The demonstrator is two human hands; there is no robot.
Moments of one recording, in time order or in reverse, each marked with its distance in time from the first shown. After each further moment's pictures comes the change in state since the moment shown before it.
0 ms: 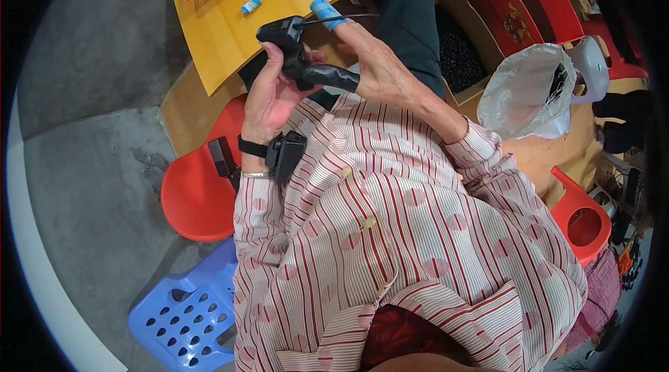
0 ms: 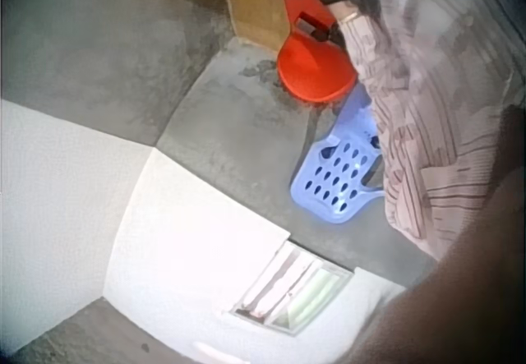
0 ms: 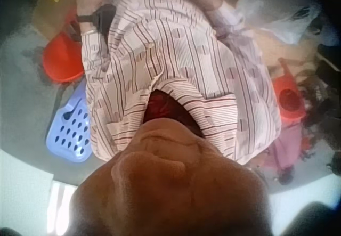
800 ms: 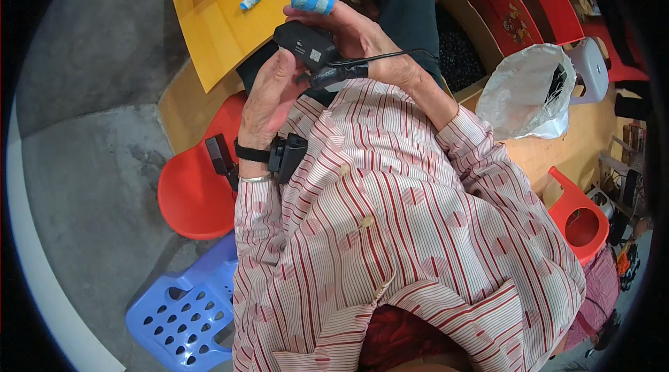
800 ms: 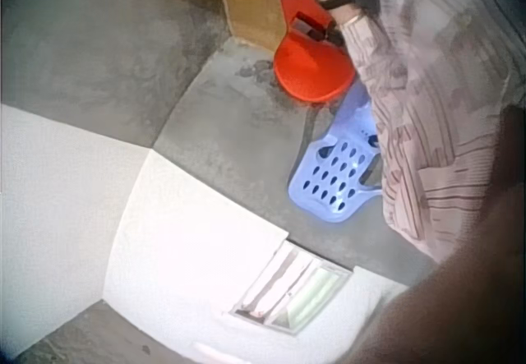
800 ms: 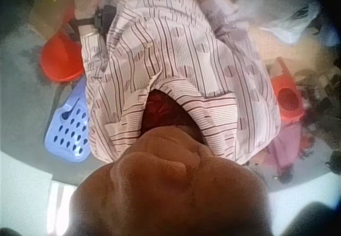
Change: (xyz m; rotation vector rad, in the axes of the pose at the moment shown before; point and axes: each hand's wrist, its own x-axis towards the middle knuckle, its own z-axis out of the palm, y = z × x) left_hand -0.013 -0.002 0.010 0.238 -0.048 0.129; right_hand 0.025 0.003 0.000 0.808 -0.192 -0.038
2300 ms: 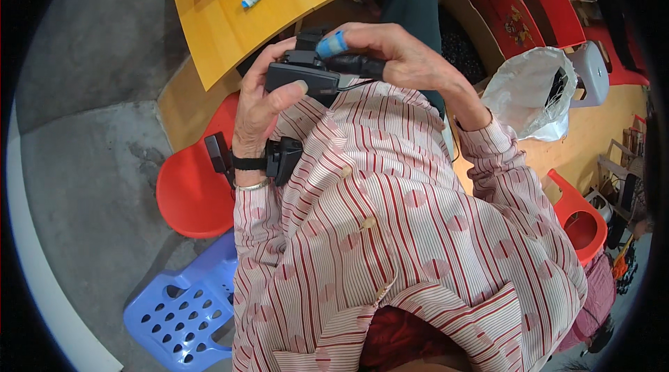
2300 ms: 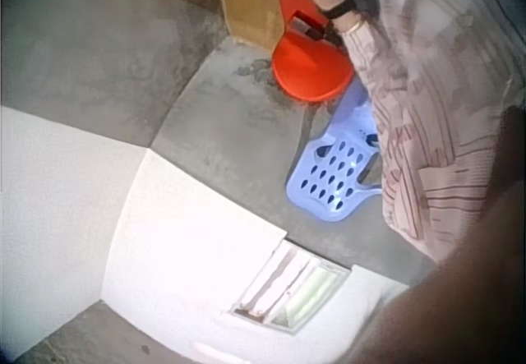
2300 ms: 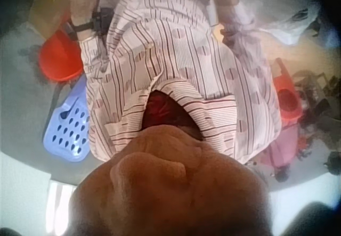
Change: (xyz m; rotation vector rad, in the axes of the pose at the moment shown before) left_hand -0.016 0.015 0.001 0.182 0.014 0.186; right_hand -0.014 -0.045 -0.012 -0.297 -0.172 0.346
